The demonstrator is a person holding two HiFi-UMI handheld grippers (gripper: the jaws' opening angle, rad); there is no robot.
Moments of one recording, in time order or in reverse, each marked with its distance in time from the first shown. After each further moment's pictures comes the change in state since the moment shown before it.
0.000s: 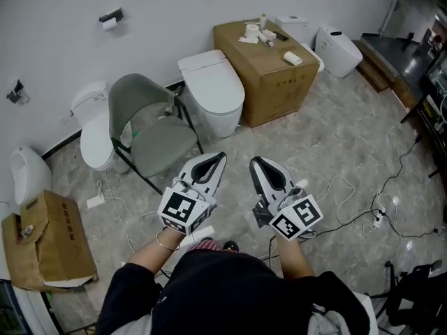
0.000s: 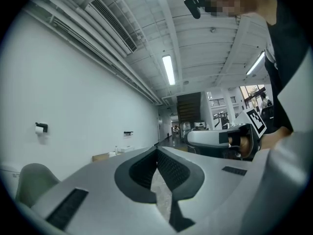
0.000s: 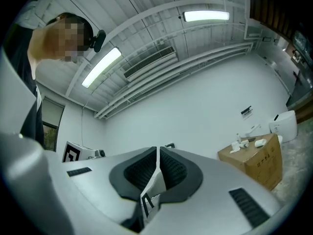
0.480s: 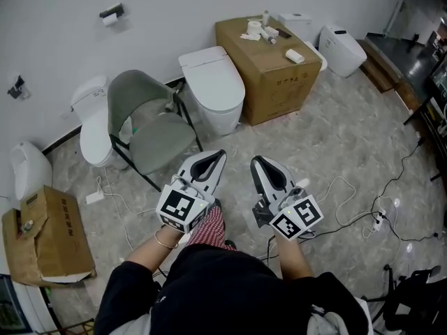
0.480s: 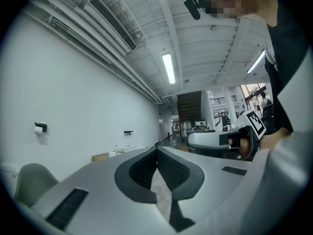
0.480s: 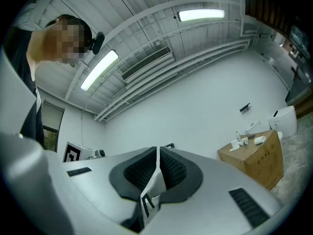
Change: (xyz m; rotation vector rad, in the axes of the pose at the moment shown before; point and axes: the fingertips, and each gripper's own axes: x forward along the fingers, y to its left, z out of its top) left arm 0.018 -0.004 -0.006 0.001 0.010 0.005; right arm -0.008 -0.023 -0.004 0.038 -0.005 -0.002
